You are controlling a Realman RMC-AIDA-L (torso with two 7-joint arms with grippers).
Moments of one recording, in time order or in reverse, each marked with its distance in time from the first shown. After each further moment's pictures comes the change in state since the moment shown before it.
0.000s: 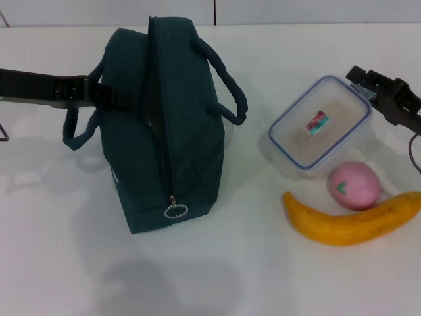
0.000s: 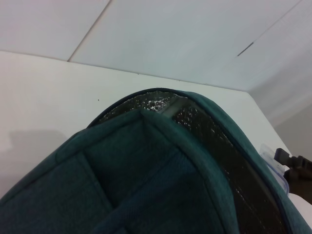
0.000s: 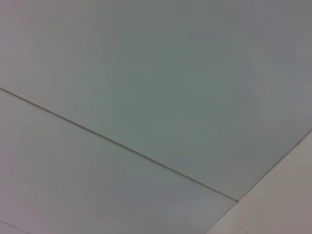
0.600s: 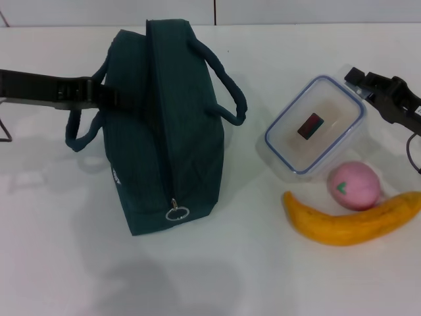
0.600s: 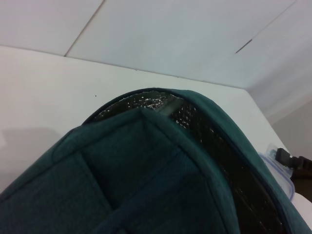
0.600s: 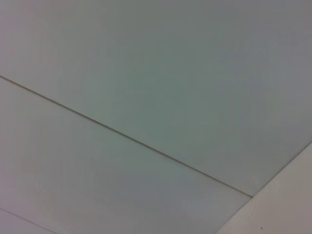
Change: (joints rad) left arm -0.011 0.003 0.000 -0.025 0.003 0.000 0.003; right arm 0.004 0.000 -0.005 0.005 0.003 -0.036 0.000
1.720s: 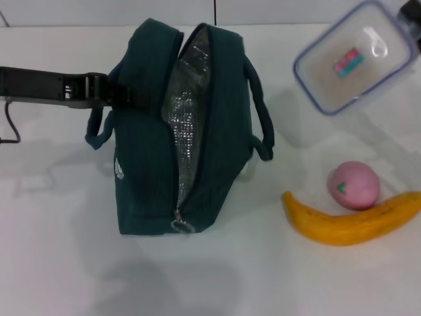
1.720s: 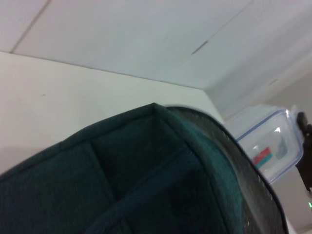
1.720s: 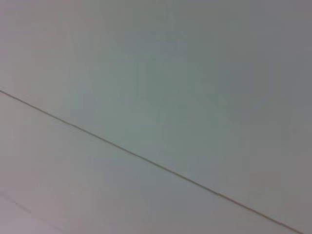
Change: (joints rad) left arm 0.007 -0.006 0.000 0.007 -0.104 0.082 -0.004; right arm -0.029 -0.008 0.007 -0.014 0.218 -0.293 0.011
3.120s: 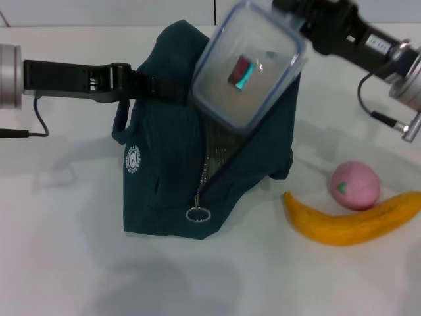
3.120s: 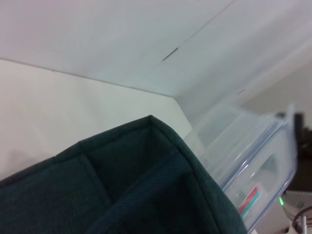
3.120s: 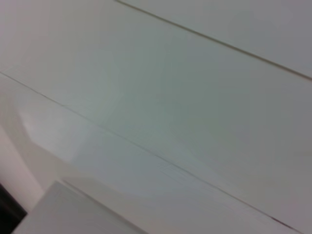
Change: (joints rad) left arm -0.062 -0.024 -0.046 -0.109 -0.007 -0.013 0.038; right arm 0.237 0.015 -0.307 0.023 0.058 0.065 0.058
